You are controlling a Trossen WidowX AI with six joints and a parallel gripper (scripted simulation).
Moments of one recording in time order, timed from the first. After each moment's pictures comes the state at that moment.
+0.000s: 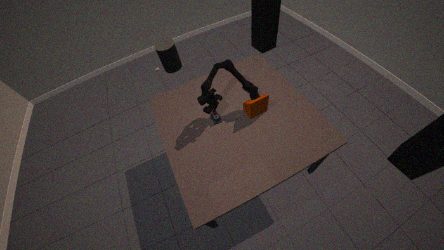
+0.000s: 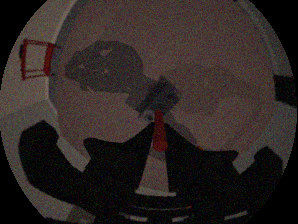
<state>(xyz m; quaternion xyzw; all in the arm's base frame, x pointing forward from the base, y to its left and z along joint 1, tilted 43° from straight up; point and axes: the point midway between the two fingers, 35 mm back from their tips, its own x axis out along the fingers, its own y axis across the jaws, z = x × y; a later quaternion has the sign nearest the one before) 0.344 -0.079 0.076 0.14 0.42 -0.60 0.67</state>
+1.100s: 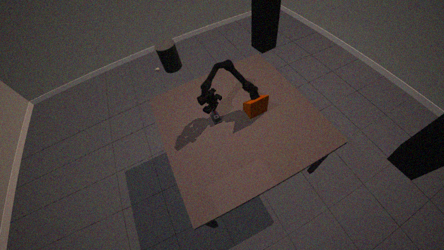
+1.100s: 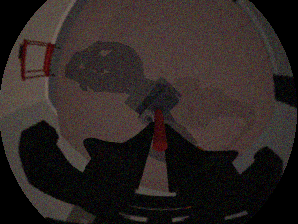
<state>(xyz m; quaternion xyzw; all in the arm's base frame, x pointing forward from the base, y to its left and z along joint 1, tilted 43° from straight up) 0.345 -0.081 0.078 0.14 0.42 -0.60 0.67</state>
